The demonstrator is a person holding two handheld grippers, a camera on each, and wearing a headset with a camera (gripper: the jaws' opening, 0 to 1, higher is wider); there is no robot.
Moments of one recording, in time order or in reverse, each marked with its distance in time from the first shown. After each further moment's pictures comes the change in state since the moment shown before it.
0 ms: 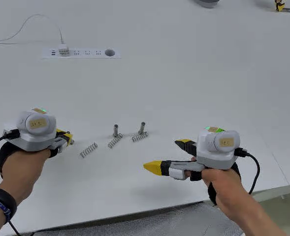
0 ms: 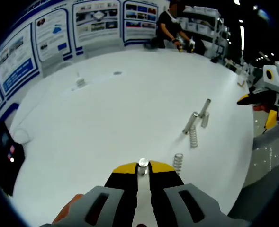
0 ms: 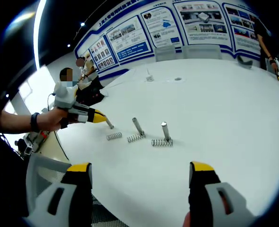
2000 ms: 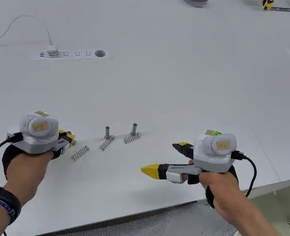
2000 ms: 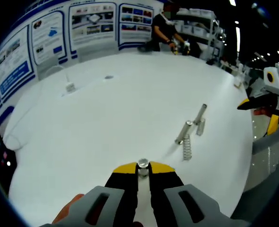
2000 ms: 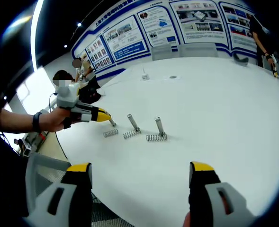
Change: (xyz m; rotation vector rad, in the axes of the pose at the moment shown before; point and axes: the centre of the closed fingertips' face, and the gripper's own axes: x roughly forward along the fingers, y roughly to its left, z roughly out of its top) left arm 0.023 -0.023 0.016 0.011 -0.037 -0.039; right arm -0.010 -0.009 -0.010 0.020 0.006 -0.024
